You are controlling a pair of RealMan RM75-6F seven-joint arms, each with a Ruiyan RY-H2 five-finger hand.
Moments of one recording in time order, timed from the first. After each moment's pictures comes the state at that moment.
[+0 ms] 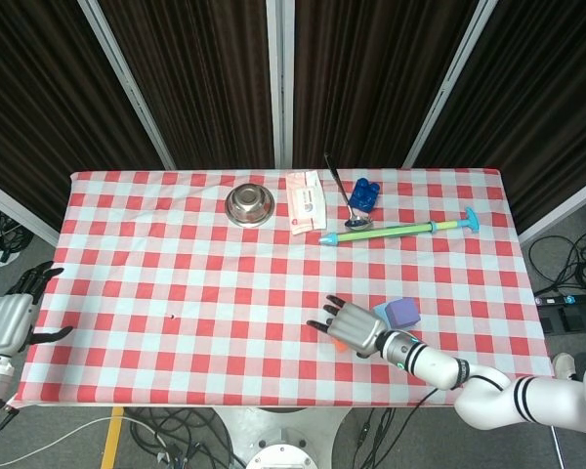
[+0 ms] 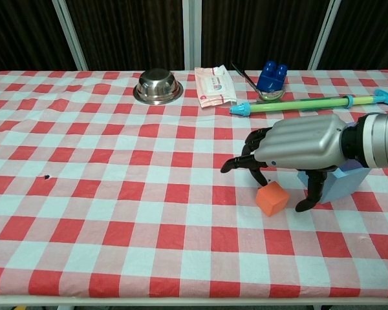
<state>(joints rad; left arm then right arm) -0.20 -1.22 -0.05 -1.31 1.44 1.30 -0.33 0.94 -1.35 -0.08 -1.59 -1.46 0.64 -0.32</state>
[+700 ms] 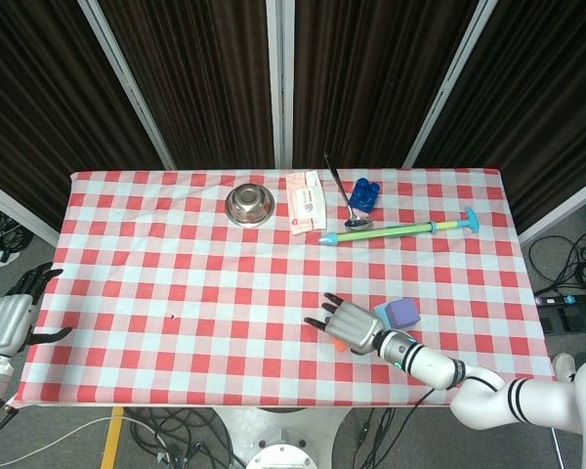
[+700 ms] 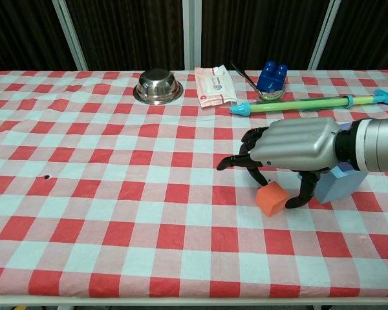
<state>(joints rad) -0.21 -1.23 -0.05 -1.29 1.43 1.28 -0.34 0.91 -1.40 -0.07 -1.53 -1.48 0.67 -0.32</state>
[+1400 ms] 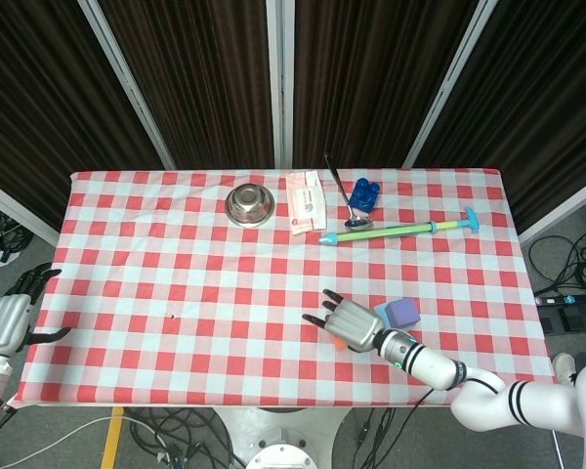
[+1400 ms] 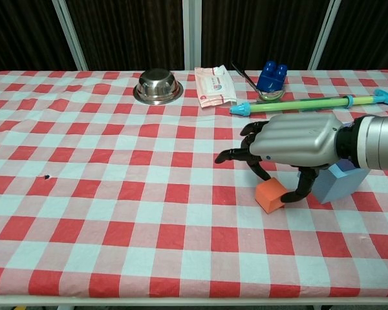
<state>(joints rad) -0.21 -1.22 -0.05 -1.29 1.43 1.27 -0.35 0.89 -1.40 -0.06 -1.53 -1.50 0.71 -0.32</state>
